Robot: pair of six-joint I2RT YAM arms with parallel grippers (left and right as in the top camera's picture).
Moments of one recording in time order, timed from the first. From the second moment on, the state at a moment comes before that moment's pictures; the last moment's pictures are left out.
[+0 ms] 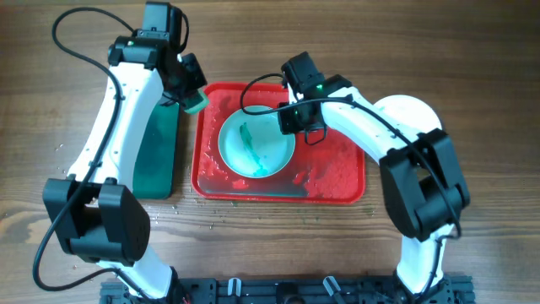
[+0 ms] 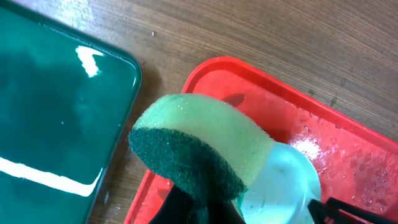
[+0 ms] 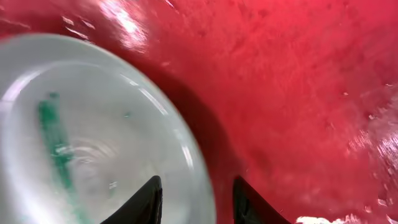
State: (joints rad) left arm -0.13 1.83 1.65 -1.05 0.01 -0.53; right arm 0.50 2.06 1.46 -0.68 -0.14 0.33
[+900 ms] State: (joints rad) left arm -0.34 1.95 1.25 -0.61 0.02 -0.34; right arm 0.51 2.11 1.48 -0.75 -0.19 0.59
